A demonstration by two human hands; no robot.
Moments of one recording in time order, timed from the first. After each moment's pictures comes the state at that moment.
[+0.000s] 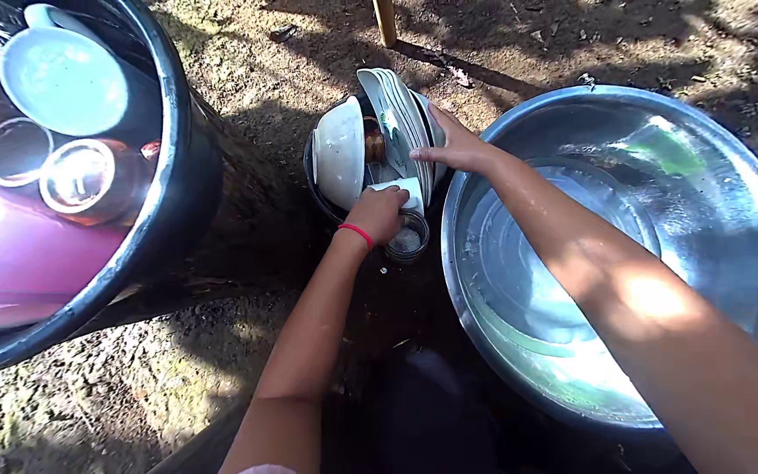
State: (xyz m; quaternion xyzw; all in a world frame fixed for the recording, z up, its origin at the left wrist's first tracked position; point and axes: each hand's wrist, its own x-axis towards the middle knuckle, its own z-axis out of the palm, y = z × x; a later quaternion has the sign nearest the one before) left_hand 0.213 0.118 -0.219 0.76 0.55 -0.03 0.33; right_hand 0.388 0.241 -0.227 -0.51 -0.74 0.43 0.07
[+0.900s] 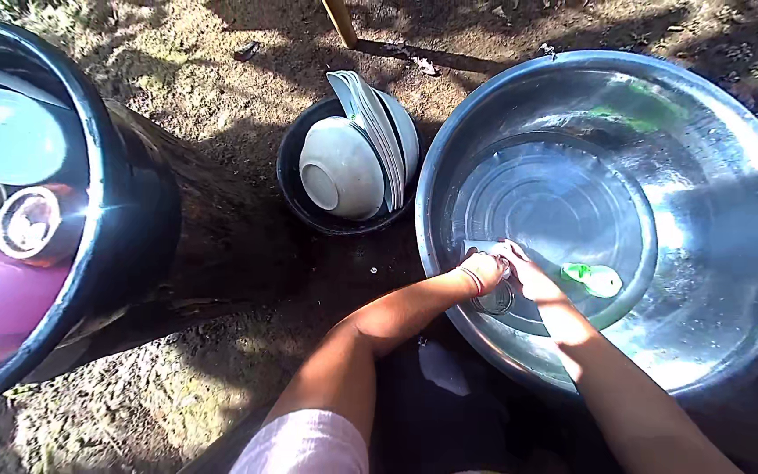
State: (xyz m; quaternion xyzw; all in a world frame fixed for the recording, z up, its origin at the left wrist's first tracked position) left_hand 0.433 0.065 -0.315 0.83 0.33 -0.18 0.41; right_hand 0.579 0.035 -0.374 -0.68 -0.25 0.63 0.28
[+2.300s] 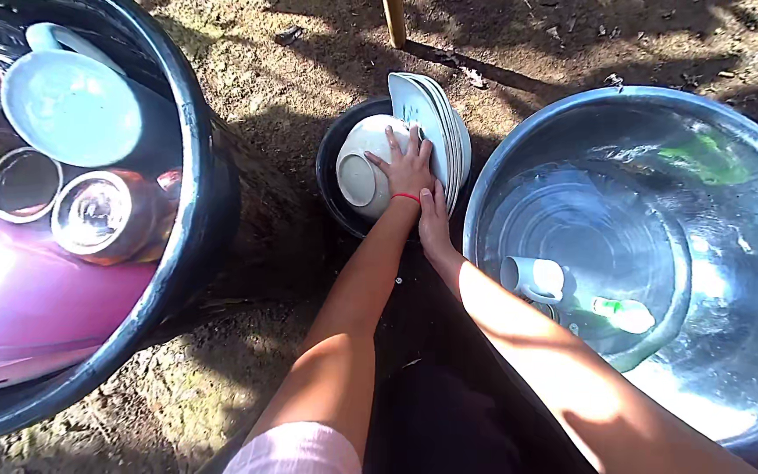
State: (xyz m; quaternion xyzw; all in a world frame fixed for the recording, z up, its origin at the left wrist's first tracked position) left_hand 0.246 0.210 -0.292 0.67 0.73 0.01 0.14; right_hand 0.306 0.127 -0.307 -0.58 -0.46 0.54 0.41
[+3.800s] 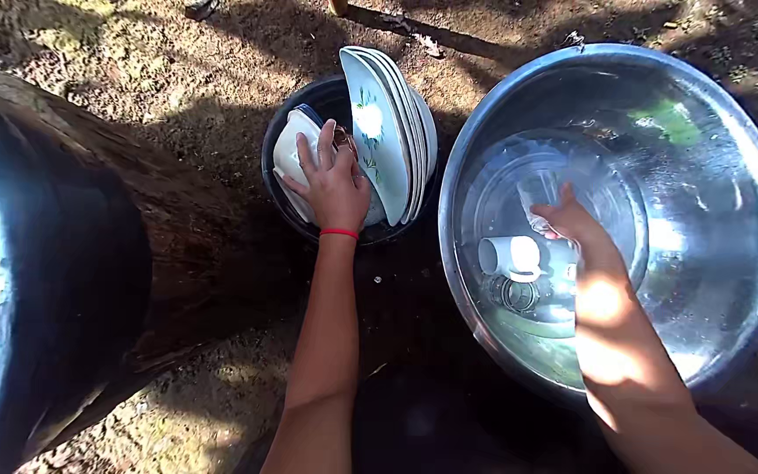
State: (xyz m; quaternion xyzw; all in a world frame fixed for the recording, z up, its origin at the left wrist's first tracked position) left_hand 0.198 0.160 -0.286 0.61 0.75 0.24 0.14; right_hand 0.557 0.141 -0.282 -0.83 -0.38 0.40 0.05
